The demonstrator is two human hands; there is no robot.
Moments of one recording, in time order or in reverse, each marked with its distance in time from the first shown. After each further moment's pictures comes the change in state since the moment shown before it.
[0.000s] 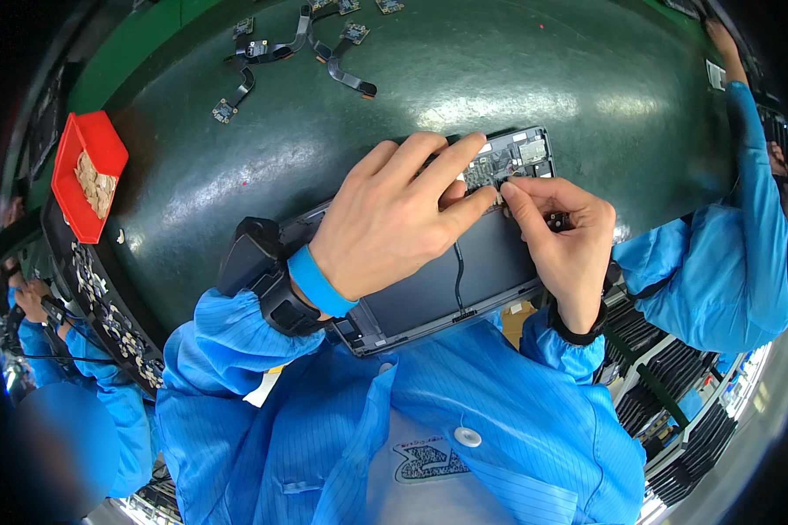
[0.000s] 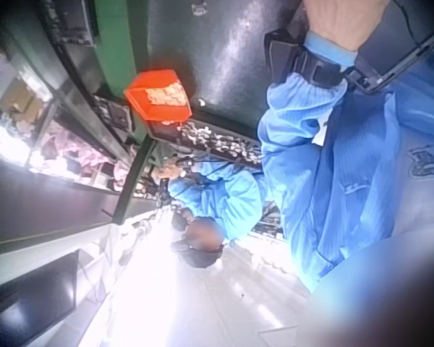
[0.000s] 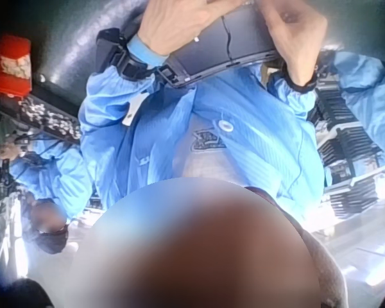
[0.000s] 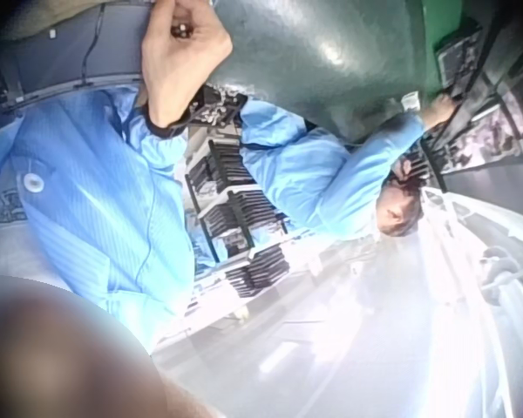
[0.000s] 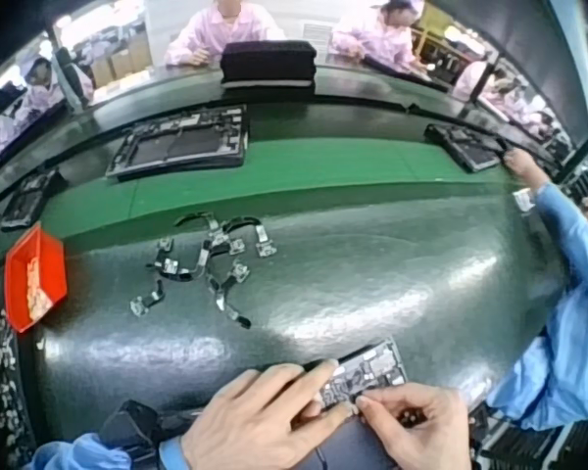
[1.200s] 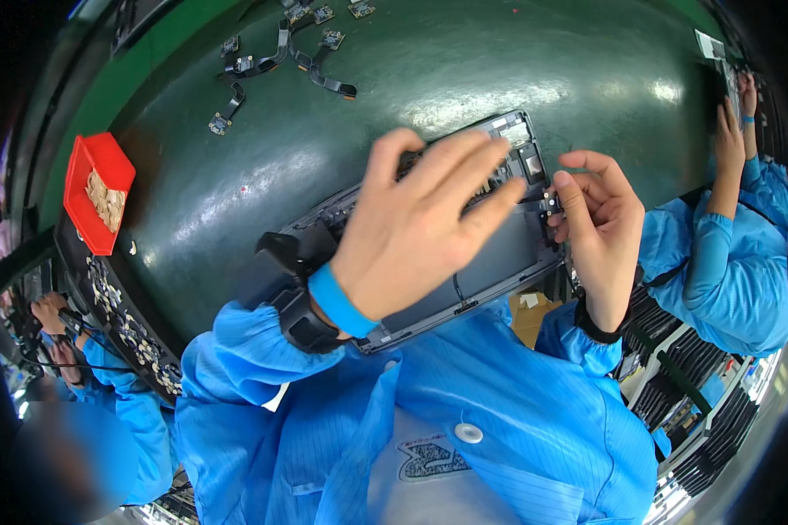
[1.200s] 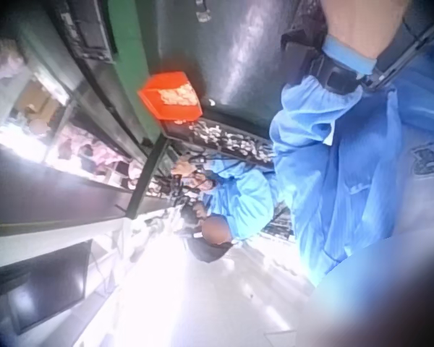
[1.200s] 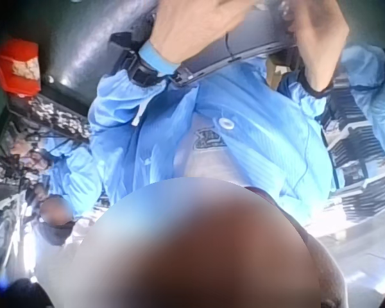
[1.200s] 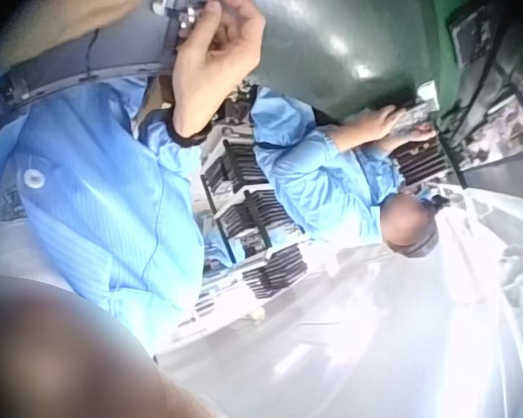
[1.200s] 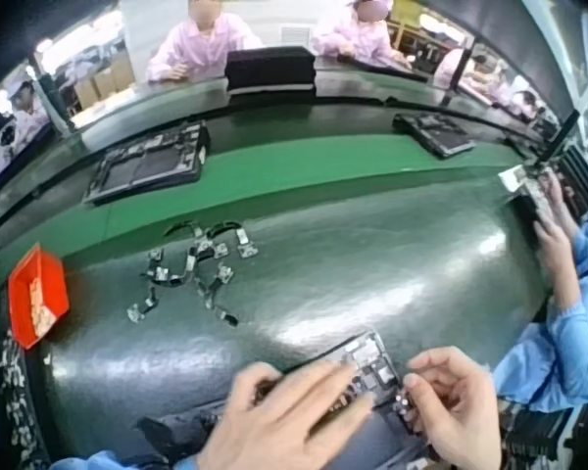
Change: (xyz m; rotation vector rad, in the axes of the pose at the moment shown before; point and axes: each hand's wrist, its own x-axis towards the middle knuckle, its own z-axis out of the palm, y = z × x) left_hand 0.016 0.031 -0.006 -0.078 -0.024 -0.022; right_hand -0.012 0.010 -0.038 0.159 0.042 0.155
